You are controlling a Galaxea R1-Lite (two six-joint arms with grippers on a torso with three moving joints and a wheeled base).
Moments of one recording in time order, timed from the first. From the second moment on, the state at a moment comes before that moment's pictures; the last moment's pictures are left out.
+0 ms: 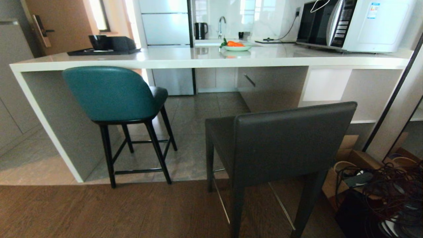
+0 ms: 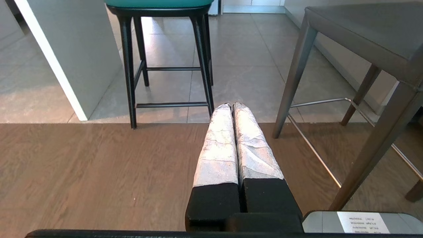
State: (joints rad) left arm 0.00 0.00 0.00 0.00 0.00 -0.01; right arm 0.00 0.00 0.00 -0.07 0.01 0.00
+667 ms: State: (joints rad) left arm 0.00 0.00 0.00 0.00 0.00 -0.01; right arm 0.00 0.07 -0.06 -0.07 0.12 -0.10
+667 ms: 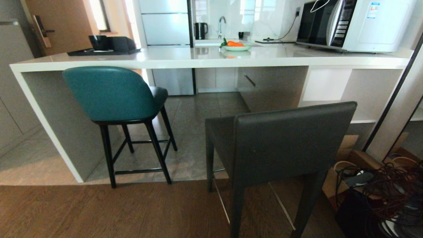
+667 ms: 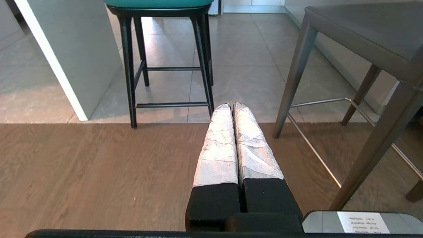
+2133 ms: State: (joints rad) left arm 0.00 0.00 0.00 0.00 0.00 0.00; right arm 0.80 1.48 -0.40 -0.64 0.10 0.06
